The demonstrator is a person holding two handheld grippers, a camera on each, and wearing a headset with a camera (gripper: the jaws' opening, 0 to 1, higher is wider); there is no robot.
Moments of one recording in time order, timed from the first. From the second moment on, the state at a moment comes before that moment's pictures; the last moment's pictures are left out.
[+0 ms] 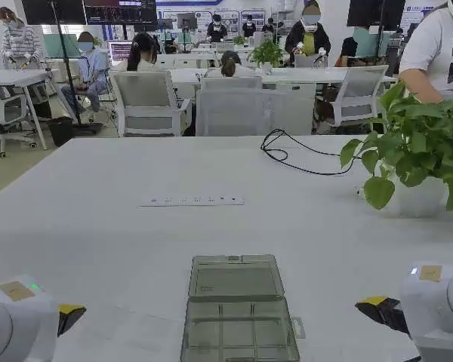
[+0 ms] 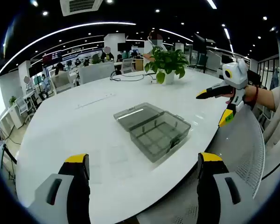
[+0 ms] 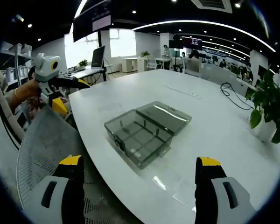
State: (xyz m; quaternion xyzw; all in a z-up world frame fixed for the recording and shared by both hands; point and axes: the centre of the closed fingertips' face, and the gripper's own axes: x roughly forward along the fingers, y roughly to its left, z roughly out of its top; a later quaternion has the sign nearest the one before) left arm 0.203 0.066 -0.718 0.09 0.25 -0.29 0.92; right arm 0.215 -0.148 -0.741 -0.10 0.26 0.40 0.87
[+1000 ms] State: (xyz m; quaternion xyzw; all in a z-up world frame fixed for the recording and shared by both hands) left arm 0.201 0.069 -0.720 0.08 0.25 -0.28 0.92; right arm 0.218 -0.148 -0.734 -0.07 0.24 0.39 0.89
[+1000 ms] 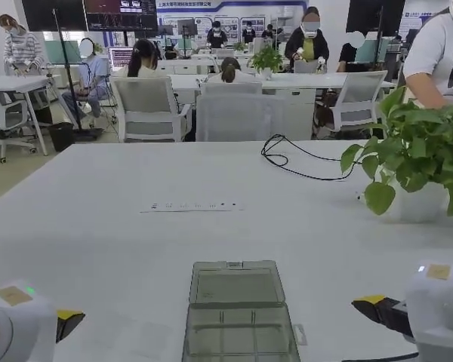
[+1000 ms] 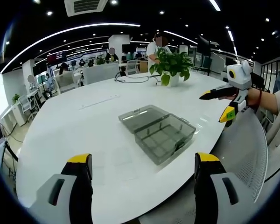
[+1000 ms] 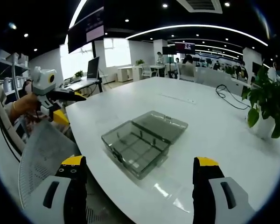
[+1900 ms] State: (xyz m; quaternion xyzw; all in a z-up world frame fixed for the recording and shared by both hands) left arm 0.204 0.072 -0.716 0.08 0.24 -0.27 0.93; right arm 0.222 -0.146 -0.732 -0.07 0.24 0.39 0.89
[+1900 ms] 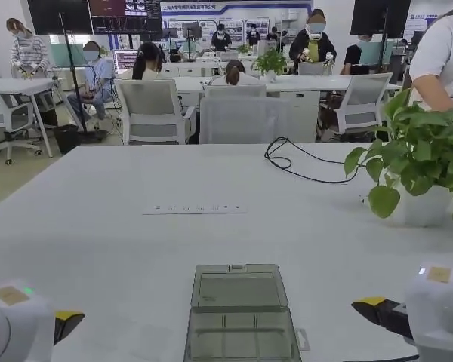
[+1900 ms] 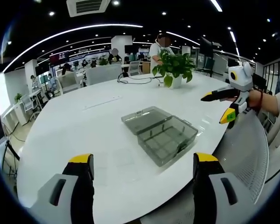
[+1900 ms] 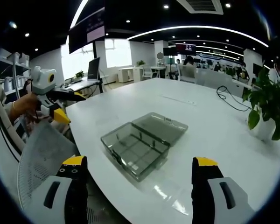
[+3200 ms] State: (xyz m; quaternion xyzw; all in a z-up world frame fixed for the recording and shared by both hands) left arm 0.238 0.119 -0.747 0.08 0.31 -0.19 0.93; right arm 0.222 -0.150 -0.737 -0.07 0.24 0.39 0.89
